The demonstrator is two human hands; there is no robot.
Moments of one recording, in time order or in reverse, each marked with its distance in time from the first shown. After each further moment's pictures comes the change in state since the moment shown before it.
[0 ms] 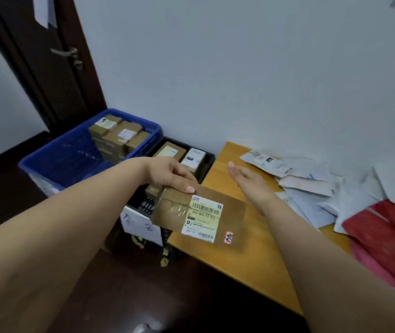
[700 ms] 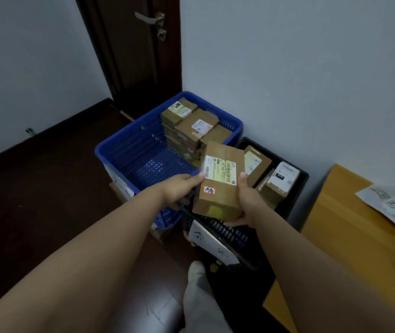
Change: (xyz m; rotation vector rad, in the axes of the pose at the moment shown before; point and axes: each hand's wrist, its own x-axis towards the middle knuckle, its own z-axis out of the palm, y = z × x) left_hand -0.021 -0.250 -0.153 -0.564 0.335 -0.452; right_hand 0.189 -0.099 0.299 0.279 -0.171 0.630
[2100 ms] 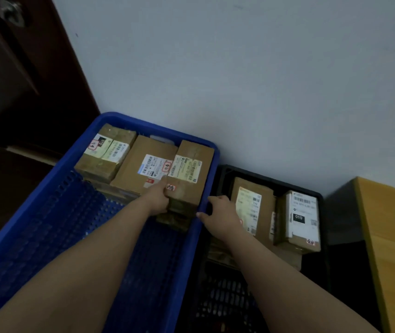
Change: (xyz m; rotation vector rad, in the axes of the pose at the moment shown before) left_hand 0.435 0.062 -0.127 0.395 -0.103 0.204; right_hand 0.304 -0.131 0.074 -0.806 0.289 -0.290
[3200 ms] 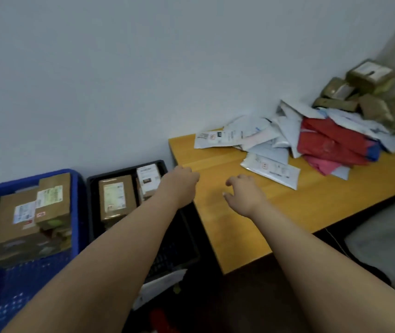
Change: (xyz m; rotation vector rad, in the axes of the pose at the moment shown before) left_hand -0.309 0.288 0.284 1.097 0.050 1.012; right_hand -0.419 0.248 -0.165 -0.074 0.455 0.388
